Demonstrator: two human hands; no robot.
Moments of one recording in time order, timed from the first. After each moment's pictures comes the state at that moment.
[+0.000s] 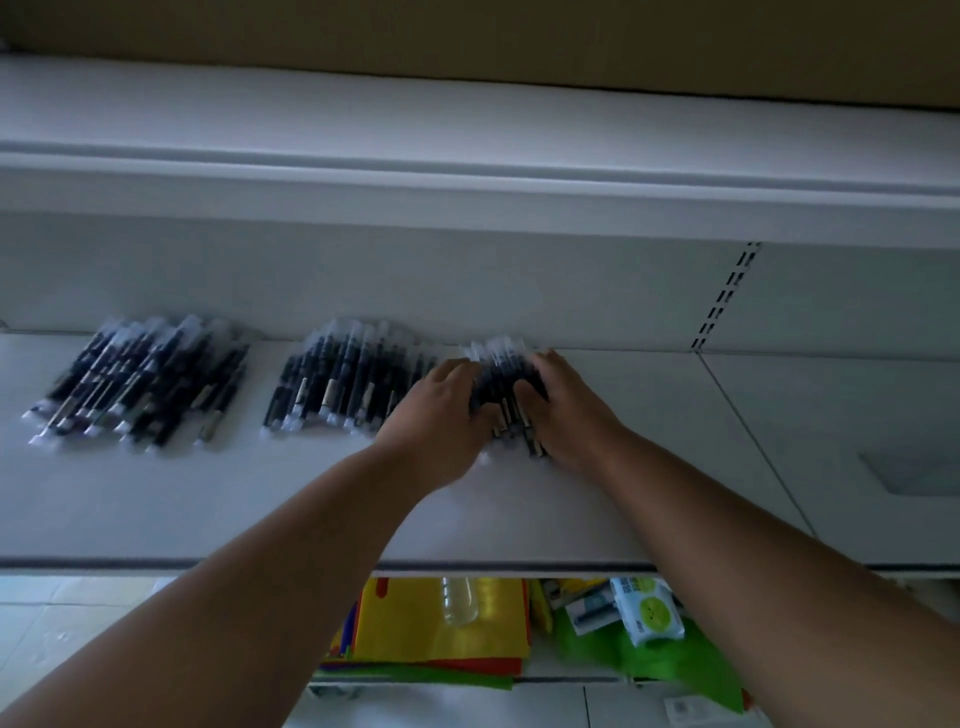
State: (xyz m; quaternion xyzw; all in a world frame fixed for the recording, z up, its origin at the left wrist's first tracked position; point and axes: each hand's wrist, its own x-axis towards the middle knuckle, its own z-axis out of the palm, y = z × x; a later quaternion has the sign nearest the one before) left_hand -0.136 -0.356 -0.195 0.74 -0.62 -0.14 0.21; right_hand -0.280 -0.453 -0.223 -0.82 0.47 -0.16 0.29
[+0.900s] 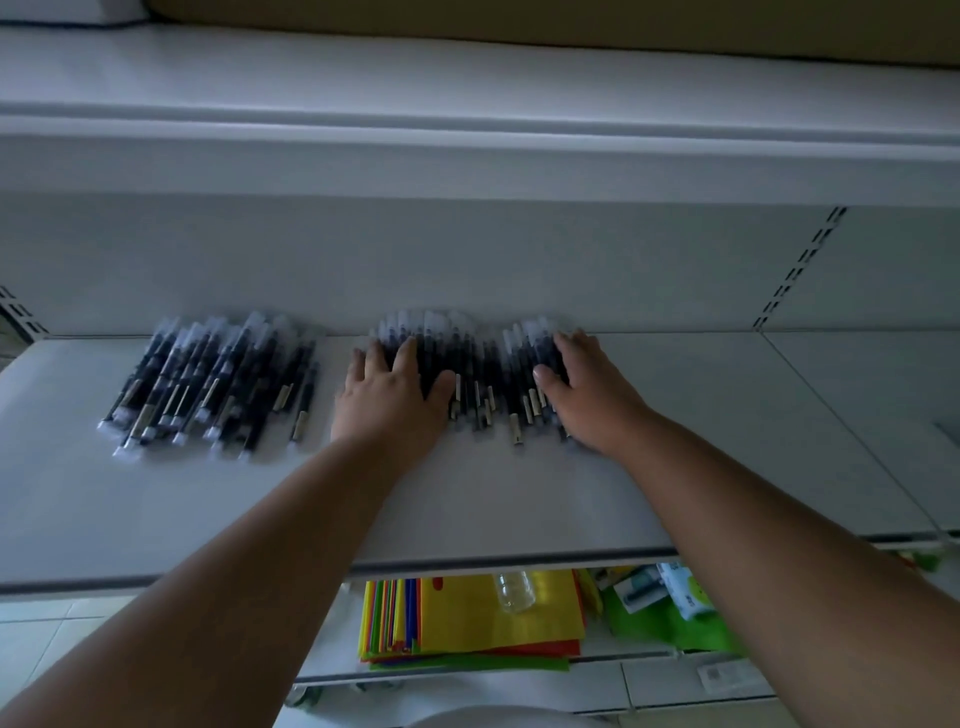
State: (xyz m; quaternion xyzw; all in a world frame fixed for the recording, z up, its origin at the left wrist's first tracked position) left_hand -0.002 -0.331 -0.223 0.83 -0.52 -0.11 0.14; right_hand -0.206 -0.426 -0.224 -0.81 0.53 -0.11 0.23
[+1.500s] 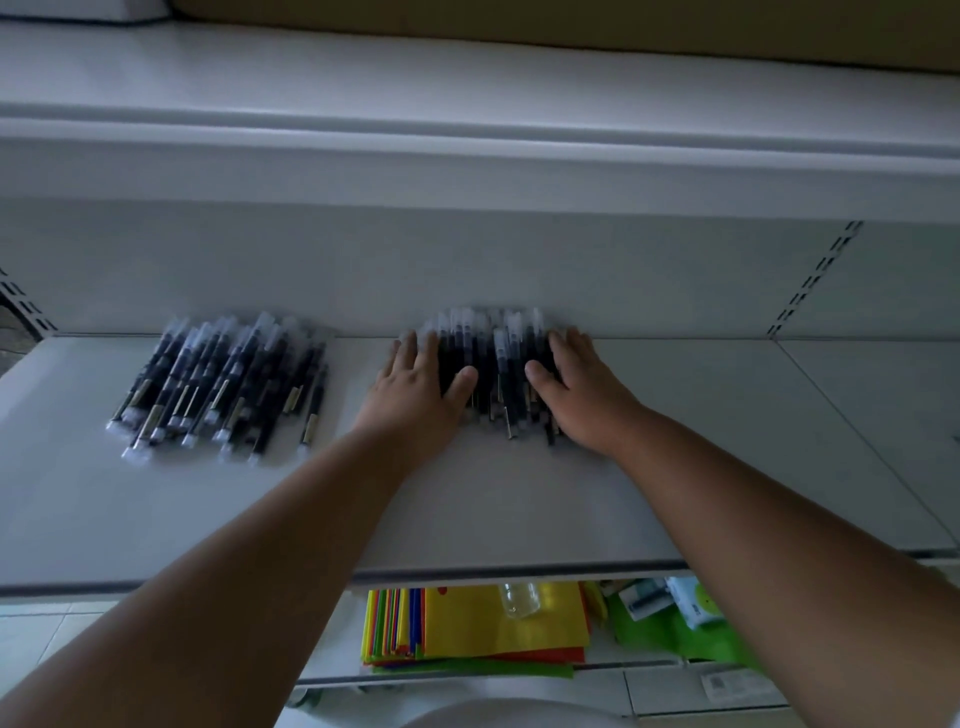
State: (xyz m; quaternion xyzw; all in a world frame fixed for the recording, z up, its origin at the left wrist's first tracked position) left_hand -0.003 -0.339 -0.219 0.78 -0.56 -0.17 0.19; right_hand -0.190 -0.428 -0.220 -0.82 0.51 -0.09 0.25
